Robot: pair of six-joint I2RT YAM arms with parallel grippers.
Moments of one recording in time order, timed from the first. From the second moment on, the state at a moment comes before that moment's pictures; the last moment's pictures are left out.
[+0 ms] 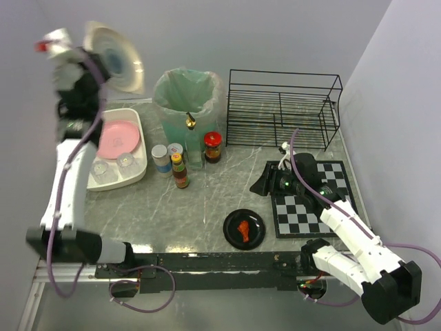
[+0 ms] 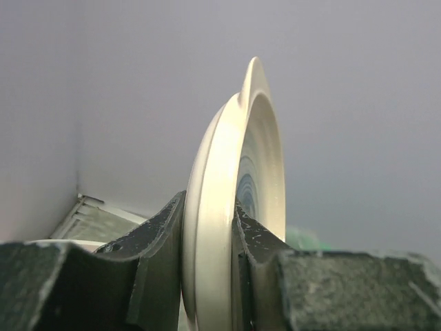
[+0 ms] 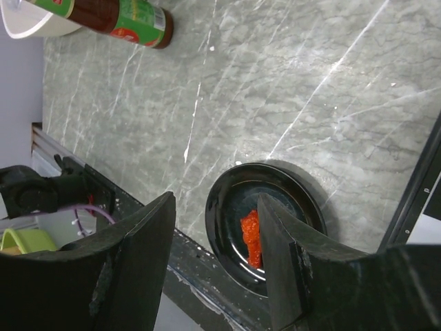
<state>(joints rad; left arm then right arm) -0.05 1.39 1.61 -0.03 -0.25 -0.28 0.39 0.89 0.71 -0.48 -0.37 0.56</state>
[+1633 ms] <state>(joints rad) 0.47 1.71 1.12 0.20 0.14 -0.84 0.39 0.96 0.66 -0.43 -0.45 0.51</state>
